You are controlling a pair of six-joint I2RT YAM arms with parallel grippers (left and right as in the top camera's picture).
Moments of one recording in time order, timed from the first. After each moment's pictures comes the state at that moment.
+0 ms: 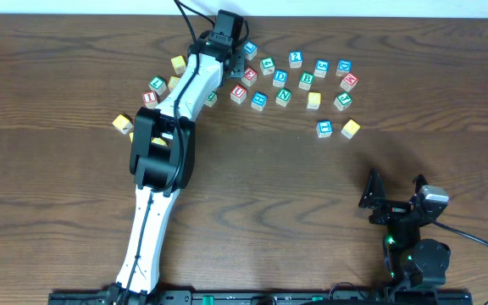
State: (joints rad) left arm -0.32 2.57 2.21 -0.65 -0.11 -0.22; right arm -0.01 0.01 0.01 -0.07 0.04 0.26
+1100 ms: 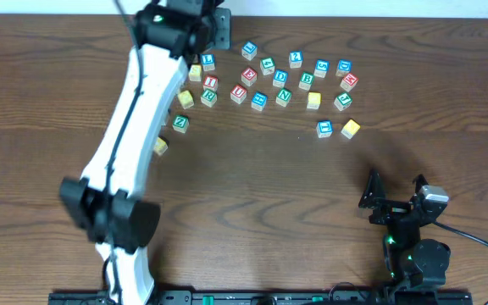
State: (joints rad) left arm -0.34 1.99 2.21 -1.04 -0.11 -0.22; right arm -0.01 0.01 0.01 -0.07 0.04 0.26
